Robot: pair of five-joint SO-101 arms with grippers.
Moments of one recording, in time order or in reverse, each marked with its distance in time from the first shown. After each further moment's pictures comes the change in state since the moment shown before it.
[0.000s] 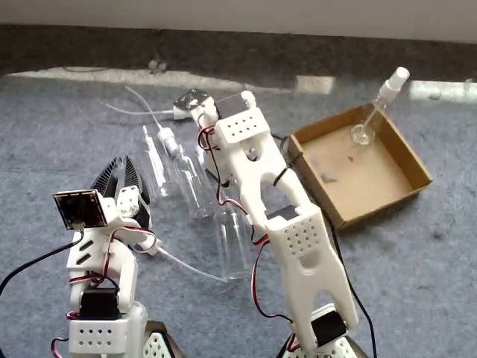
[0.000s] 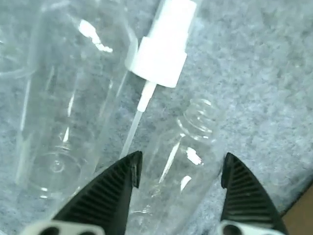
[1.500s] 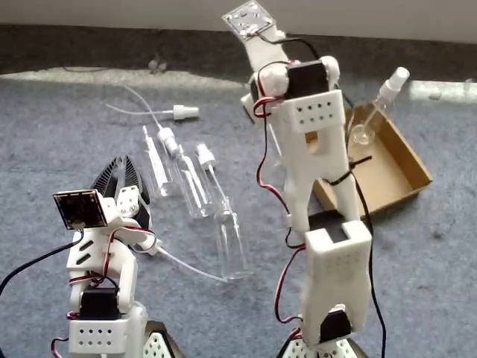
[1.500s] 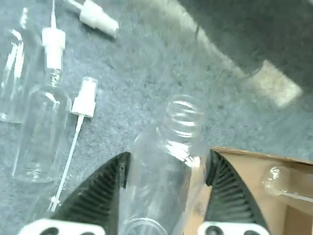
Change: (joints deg) left arm 0.0 0.0 0.0 0.0 0.0; right arm 11.0 -24.4 -9.8 2.0 0.0
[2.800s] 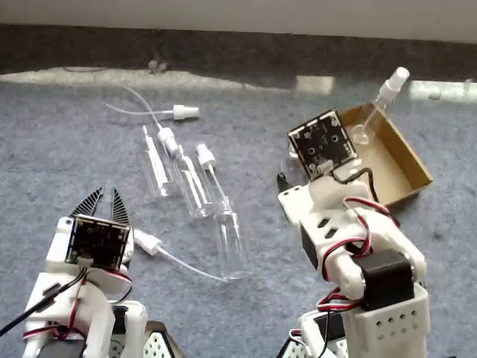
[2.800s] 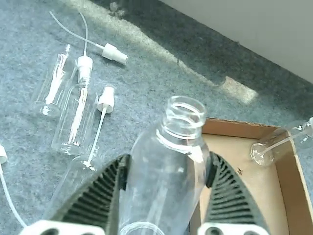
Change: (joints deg) left arm 0.0 -0.7 -36.7 48.0 -28.7; right arm 0.0 -87.8 92.3 -27.3 -4.8
